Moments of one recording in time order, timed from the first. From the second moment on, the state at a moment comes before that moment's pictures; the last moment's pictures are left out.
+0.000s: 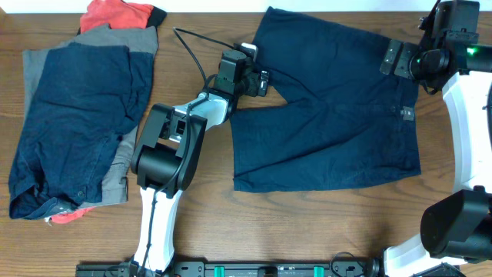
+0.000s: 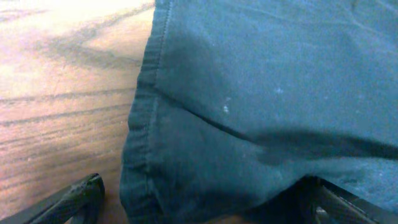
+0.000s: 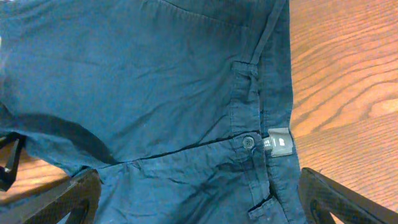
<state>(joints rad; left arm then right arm) -0.36 2.29 1.40 0.25 0.08 -0.11 -0.12 1.74 1.68 -0.95 -0.02 0.22</state>
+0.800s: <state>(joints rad) -0.27 2.15 1.41 -0.20 -0.04 -0.08 -0.10 1.74 1.67 -0.94 -0.03 0.22</state>
